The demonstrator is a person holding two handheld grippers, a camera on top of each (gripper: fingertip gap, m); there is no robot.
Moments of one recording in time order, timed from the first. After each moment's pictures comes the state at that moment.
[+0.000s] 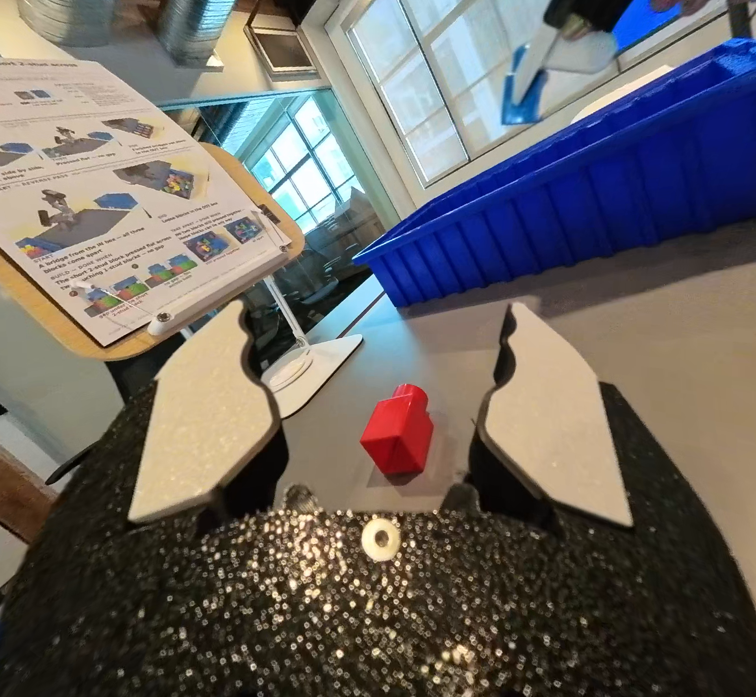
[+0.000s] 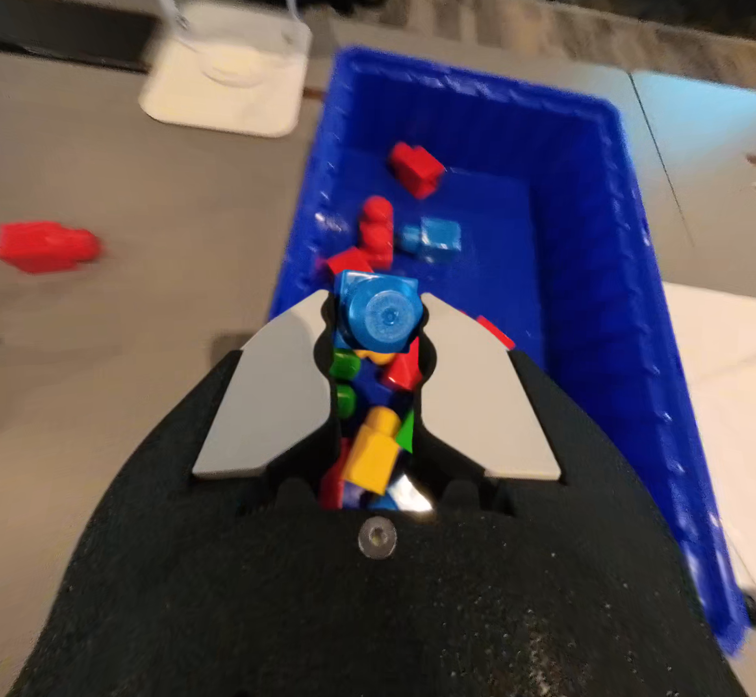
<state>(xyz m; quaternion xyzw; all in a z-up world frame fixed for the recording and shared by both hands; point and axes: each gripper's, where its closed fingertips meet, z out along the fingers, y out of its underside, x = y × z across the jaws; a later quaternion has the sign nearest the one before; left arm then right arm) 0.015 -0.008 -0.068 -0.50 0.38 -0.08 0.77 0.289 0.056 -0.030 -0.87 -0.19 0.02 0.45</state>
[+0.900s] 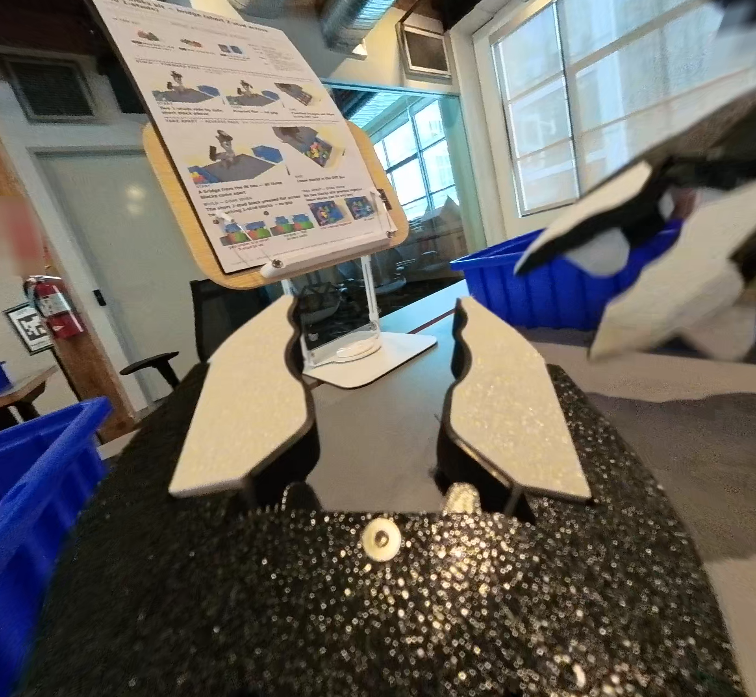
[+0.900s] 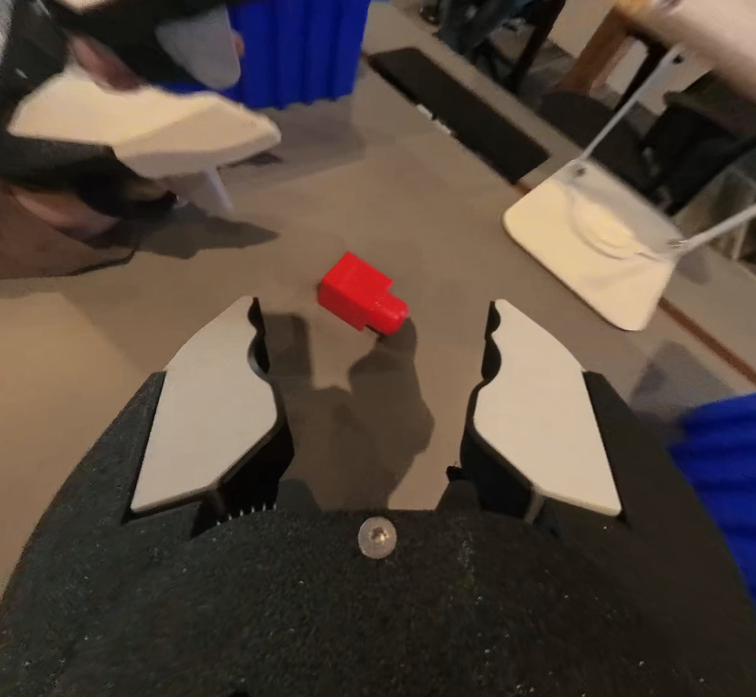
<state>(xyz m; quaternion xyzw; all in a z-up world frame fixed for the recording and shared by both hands) -0.049 0.015 -0.048 -0.54 0.21 -0.07 0.81 0.037 0.025 -0.105 -0.69 -0.51 0.17 0.48</state>
